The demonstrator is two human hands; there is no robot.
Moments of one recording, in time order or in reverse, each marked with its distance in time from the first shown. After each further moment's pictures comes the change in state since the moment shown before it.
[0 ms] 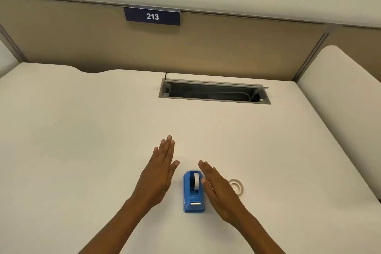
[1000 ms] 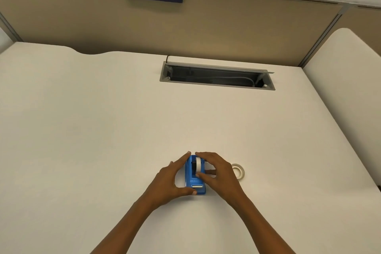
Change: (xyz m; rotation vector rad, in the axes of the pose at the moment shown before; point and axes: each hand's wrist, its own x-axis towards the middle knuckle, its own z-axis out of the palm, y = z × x) left_hand -0.032 0.007 0.024 -0.373 -0.320 -0.156; right_hand 0.010 0.009 0.006 0.146 0.168 -0.095
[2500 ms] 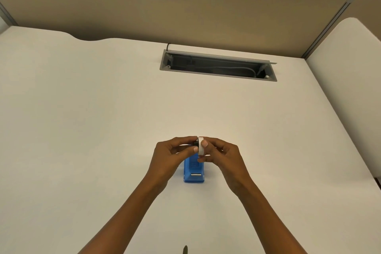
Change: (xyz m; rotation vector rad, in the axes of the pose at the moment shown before) left_hand -0.005 0.057 -0.015 -0.641 0.318 -0.039; right_hand -0.005 -0.053 -0.018 0.535 0.073 0.239
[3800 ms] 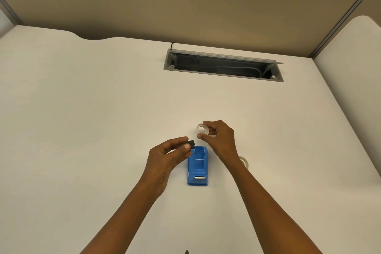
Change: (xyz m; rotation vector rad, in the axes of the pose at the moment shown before) left_hand 0.006 -0.008 -0.010 -0.319 0.157 -0.214; right_hand 0.081 0.022 0.004 -0.520 0.201 -0.129
